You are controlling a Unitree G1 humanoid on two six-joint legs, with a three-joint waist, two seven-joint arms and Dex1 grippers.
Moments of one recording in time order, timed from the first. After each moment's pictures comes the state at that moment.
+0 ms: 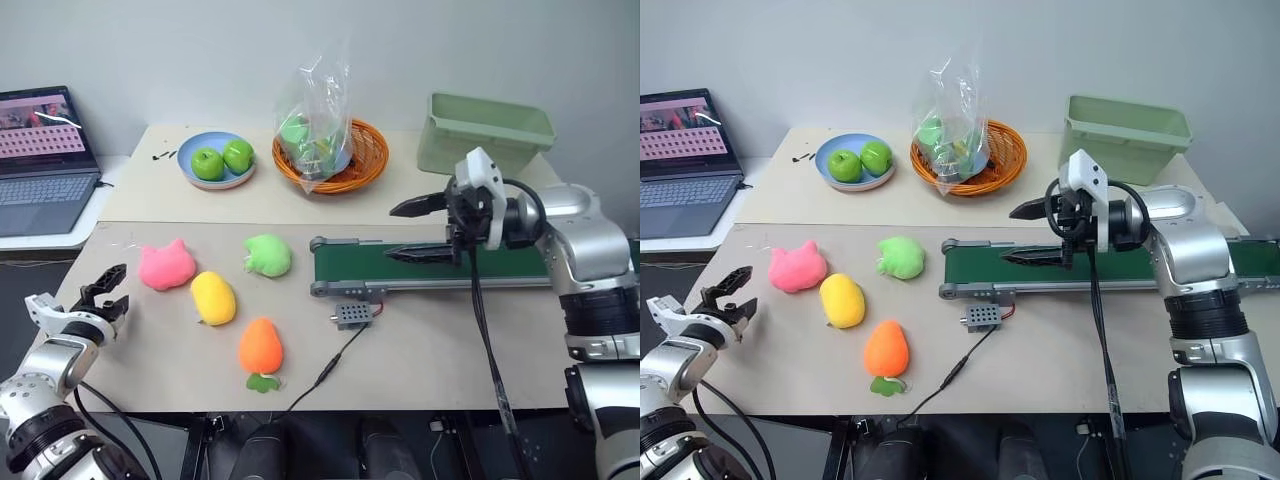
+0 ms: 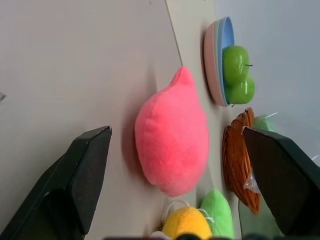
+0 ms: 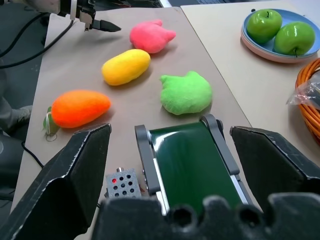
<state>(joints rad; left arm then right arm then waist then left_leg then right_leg) -0.32 0.49 0.93 0.50 -1.17 0.92 -0.10 -0.79 -0.76 0.08 0.13 0.38 0.45 1.35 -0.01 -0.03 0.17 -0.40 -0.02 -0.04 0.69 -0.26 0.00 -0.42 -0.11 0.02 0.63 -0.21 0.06</state>
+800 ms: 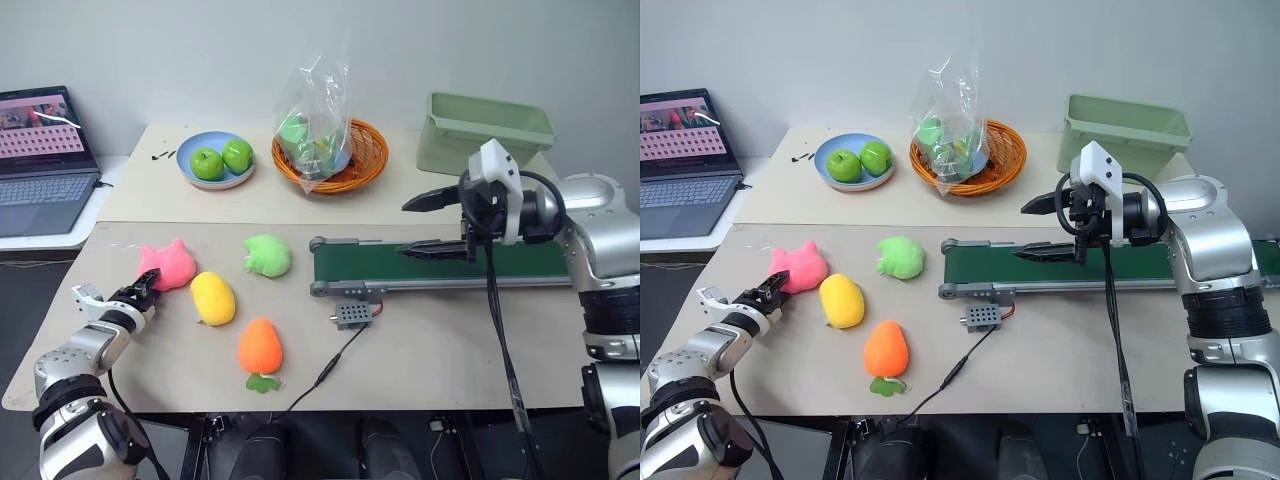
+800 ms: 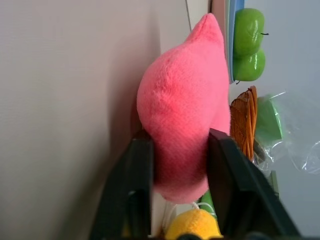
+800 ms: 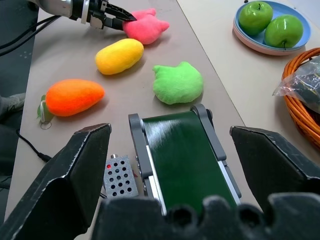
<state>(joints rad) -0.50 0.53 0.83 0.83 -1.02 0.81 -0.32 -0.80 -0.82 0.07 0.10 0.38 0.48 1.35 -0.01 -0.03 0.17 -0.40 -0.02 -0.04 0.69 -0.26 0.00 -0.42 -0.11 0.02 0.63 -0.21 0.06</state>
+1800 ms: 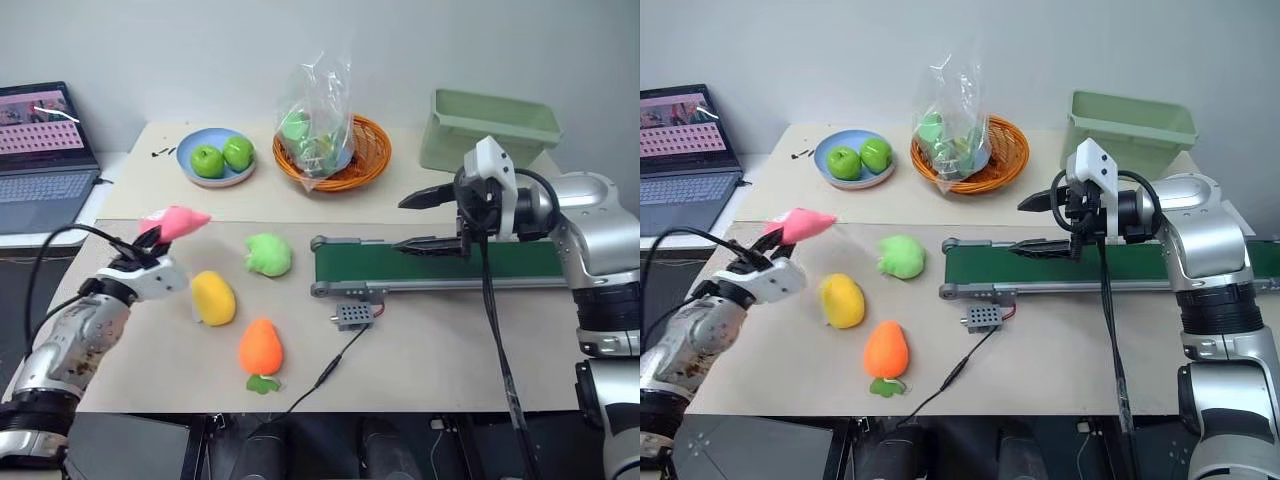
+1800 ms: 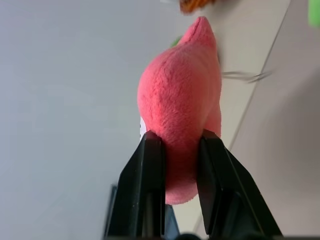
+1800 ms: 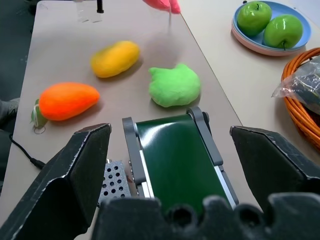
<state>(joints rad) -0.23 0.87 -0.02 0.27 0.64 -0.50 0.15 -0.81 -0.79 0.07 0.12 0.37 0.47 1.33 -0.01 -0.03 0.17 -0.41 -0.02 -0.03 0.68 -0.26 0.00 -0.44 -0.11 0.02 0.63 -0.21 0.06</state>
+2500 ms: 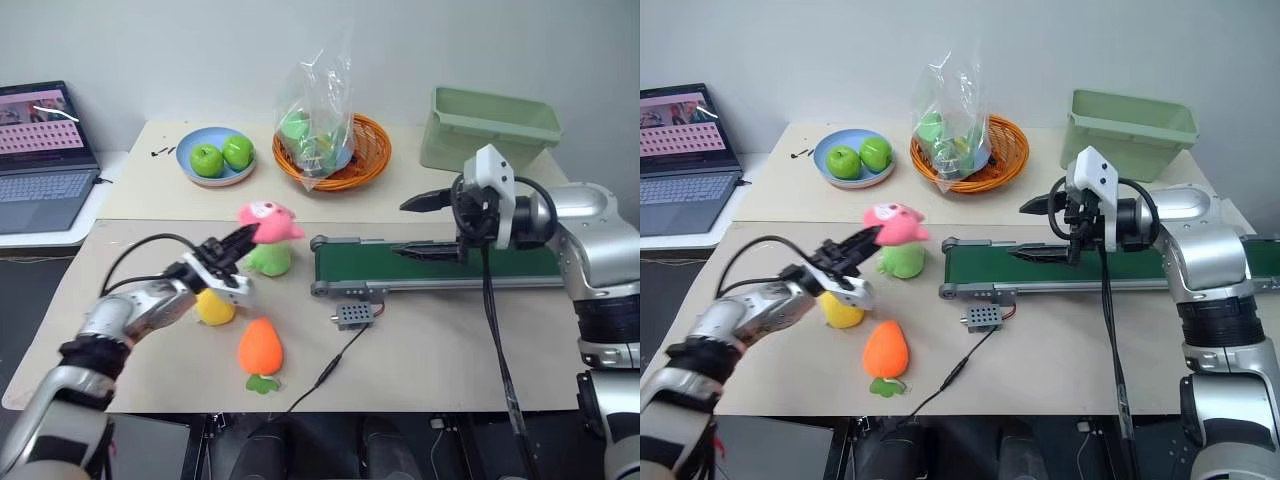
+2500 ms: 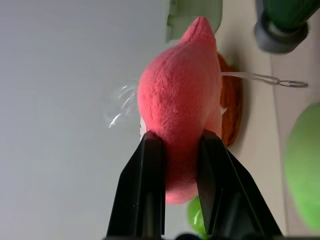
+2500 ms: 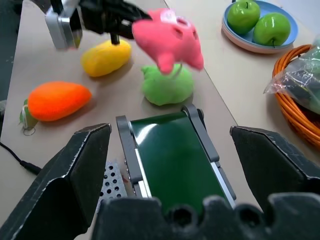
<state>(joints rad) -0.64 0.71 -0.38 0.61 0.96 -0.79 0.36 -0.74 -0.80 0.05 0.03 0.38 0.49 1.26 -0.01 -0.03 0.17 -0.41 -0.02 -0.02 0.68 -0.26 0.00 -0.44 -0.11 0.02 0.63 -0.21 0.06</state>
